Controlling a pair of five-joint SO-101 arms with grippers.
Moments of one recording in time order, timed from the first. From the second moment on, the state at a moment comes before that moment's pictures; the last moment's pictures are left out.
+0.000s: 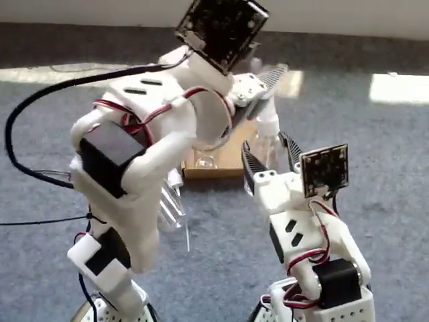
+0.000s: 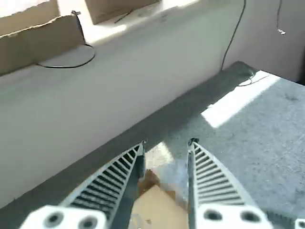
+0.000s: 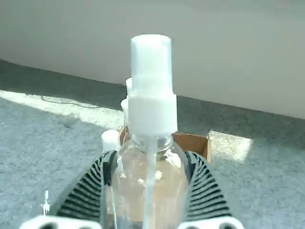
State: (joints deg) left arm 31.5 8.1 -77.5 95.1 -3.5; right arm -19.2 -79.8 50.7 48.6 2.7
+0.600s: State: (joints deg) left arm 31.2 8.2 -77.4 98.9 -5.2; right arm -18.5 -81.8 49.2 48.6 2.7
